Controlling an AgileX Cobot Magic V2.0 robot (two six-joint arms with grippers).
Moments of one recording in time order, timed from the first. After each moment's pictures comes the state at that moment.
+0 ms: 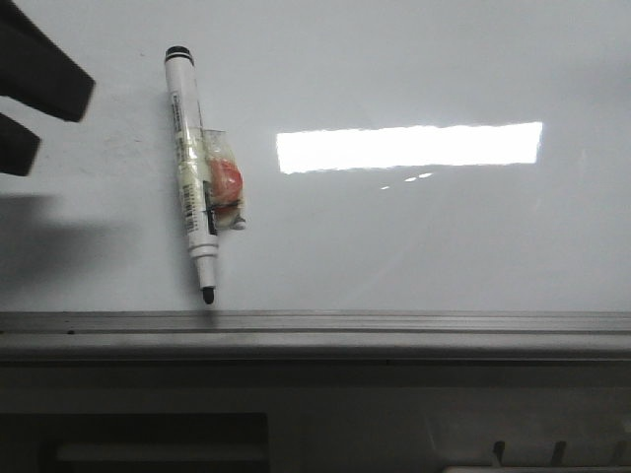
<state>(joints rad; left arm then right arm) -0.30 1.04 -0.68 -0.97 0.75 0.57 0.09 0.41 -0.46 0.08 0.25 0.15</state>
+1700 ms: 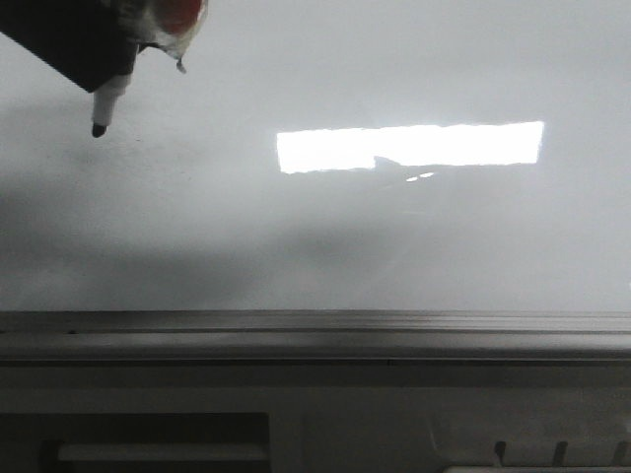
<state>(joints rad) -0.64 1.20 -1.12 -0.44 1.08 1.16 1.05 1.08 -1.06 -0.01 0.58 -0.26</state>
